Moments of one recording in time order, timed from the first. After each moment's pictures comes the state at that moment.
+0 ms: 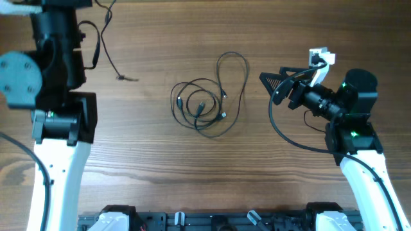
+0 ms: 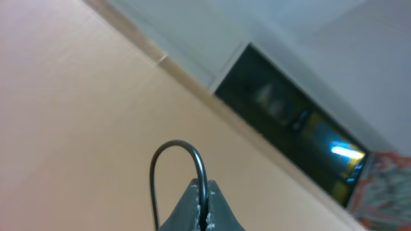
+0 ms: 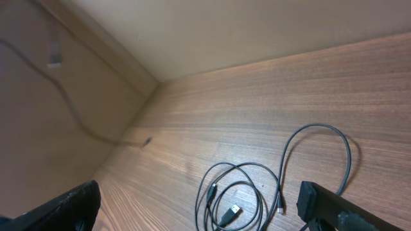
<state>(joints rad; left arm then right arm) -0.08 1.24 1.38 0.45 -0.10 -0.65 0.00 1.12 0.75 0.03 -0.79 0.42</state>
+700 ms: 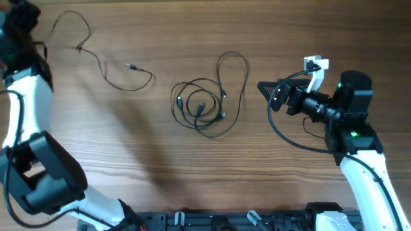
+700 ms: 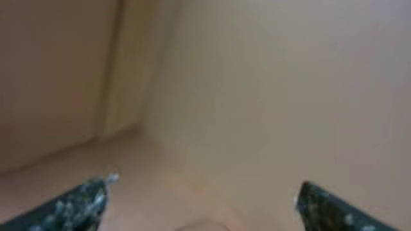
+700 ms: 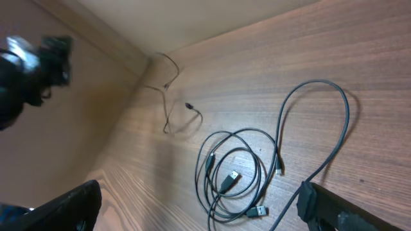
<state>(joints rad) 0.44 1.81 1.39 0.28 -0.13 -0.41 0.00 1.12 0.75 -0.13 -0.79 0.39</state>
